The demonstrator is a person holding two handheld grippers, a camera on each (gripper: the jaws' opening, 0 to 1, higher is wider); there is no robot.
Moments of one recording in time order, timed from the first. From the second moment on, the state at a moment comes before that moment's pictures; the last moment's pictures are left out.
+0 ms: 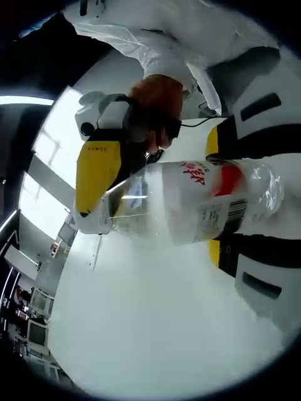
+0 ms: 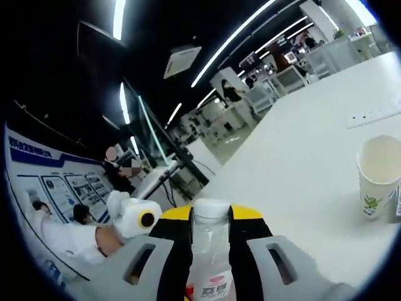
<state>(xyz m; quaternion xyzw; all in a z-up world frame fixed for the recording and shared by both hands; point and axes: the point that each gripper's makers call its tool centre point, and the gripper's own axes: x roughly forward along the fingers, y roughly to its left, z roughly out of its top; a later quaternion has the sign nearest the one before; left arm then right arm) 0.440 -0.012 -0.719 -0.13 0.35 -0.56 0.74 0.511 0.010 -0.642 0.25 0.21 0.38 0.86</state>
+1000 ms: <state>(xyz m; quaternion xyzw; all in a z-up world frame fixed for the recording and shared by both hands) 0.489 -0.057 -0.670 -0.13 0.27 -0.58 0.75 0.541 -0.022 -0.576 0.16 0.14 0.41 0.89</state>
